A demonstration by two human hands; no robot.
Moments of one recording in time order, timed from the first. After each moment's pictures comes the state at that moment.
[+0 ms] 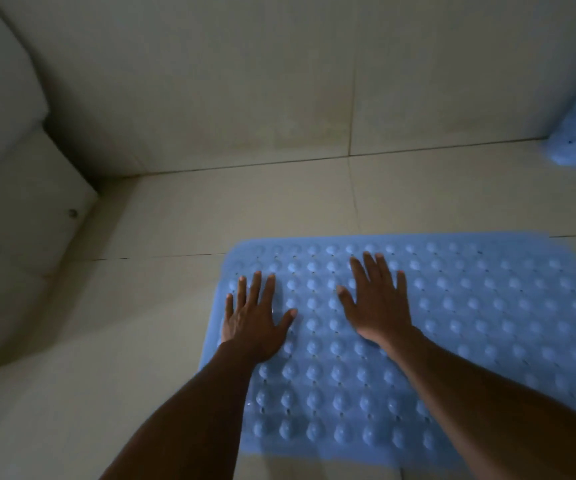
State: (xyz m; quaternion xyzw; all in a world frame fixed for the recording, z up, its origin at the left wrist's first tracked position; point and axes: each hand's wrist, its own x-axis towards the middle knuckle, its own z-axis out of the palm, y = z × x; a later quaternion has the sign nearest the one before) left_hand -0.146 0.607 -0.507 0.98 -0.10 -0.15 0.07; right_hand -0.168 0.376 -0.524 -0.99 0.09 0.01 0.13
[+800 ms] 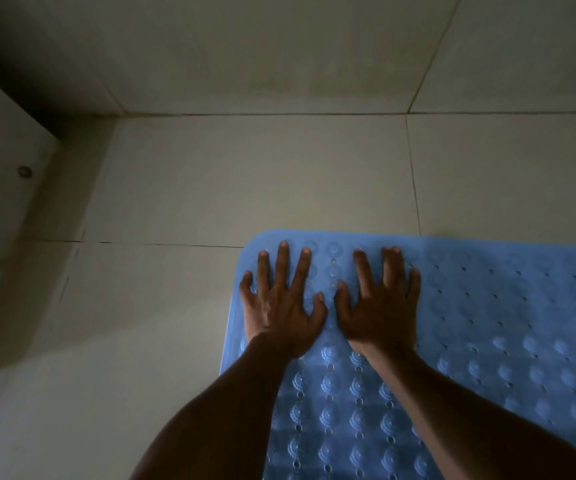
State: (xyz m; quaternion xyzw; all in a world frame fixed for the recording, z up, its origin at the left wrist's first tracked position) left_hand -0.077 0.608 -0.546 0.99 -0.10 -0.11 0.05; right_hand -0.108 0.449 -0.561 -0.98 0.13 -0.11 0.08
